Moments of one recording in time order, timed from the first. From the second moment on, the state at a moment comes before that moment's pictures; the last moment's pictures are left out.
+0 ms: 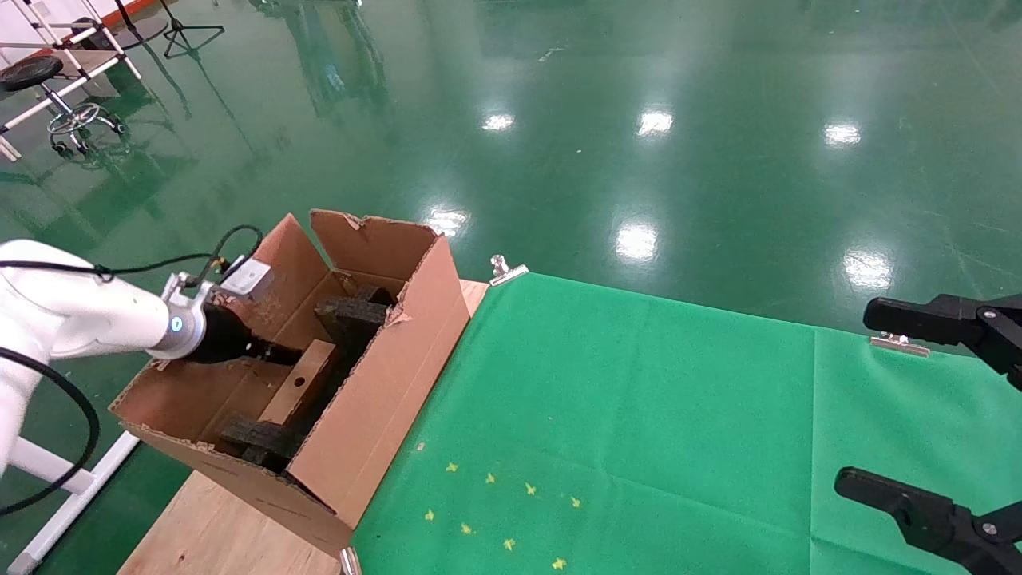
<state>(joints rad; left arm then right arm) -1.69 0.85 0.88 -0.03 1.74 0.85 -0.55 1.08 -0.57 -0.35 1.24 -0.67 -1.44 0.14</state>
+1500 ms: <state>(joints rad) -1.63 0.65 0.64 -0.45 1.35 1.32 -0.37 1.08 -0.57 -0.35 1.24 -0.67 -1.44 0.14</state>
